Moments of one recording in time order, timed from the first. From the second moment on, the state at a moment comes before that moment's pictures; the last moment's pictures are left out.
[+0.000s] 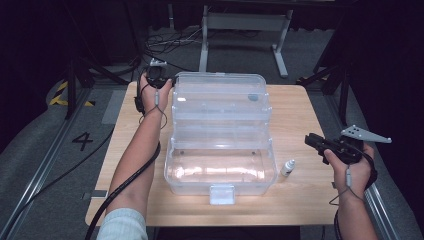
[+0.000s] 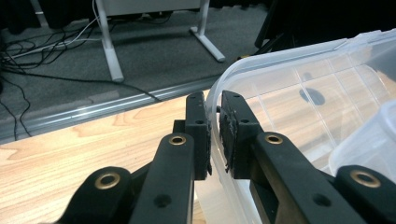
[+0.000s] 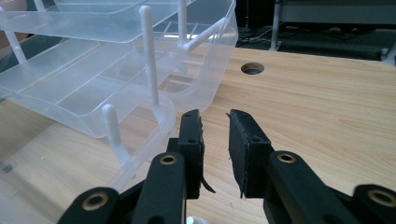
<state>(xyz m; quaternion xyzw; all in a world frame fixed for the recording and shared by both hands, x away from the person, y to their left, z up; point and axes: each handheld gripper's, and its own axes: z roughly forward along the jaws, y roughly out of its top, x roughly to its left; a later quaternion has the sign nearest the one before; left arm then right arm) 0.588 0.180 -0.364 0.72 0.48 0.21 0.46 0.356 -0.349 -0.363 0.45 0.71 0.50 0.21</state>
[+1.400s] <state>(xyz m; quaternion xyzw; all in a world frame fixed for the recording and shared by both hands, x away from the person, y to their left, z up) 0.590 0.191 -0.378 0.71 0.49 0.20 0.46 0.355 -0.349 -0.362 0.45 0.71 0.50 0.22</state>
